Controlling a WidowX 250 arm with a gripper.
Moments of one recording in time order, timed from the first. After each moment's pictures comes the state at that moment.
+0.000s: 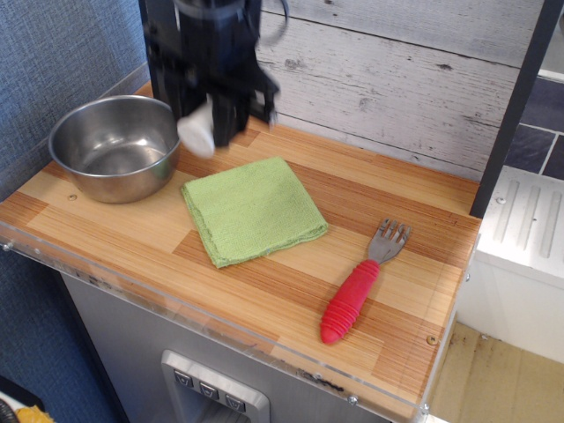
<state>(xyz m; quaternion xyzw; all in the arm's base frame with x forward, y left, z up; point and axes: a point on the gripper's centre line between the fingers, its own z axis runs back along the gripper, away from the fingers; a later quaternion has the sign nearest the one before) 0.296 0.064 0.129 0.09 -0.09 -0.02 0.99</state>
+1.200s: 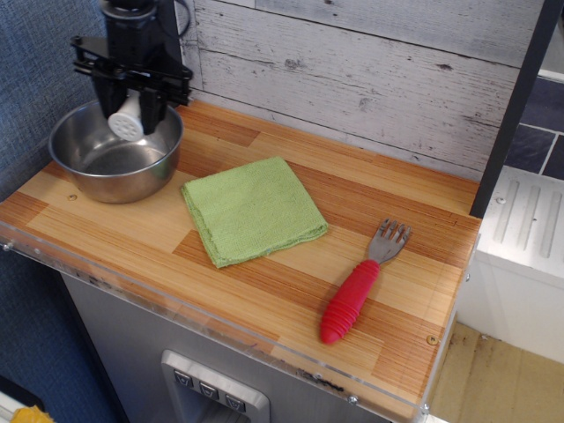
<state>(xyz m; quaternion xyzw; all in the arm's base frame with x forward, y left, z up) 0.317 0.159 0.074 0.10 -0.05 0.11 0.99</state>
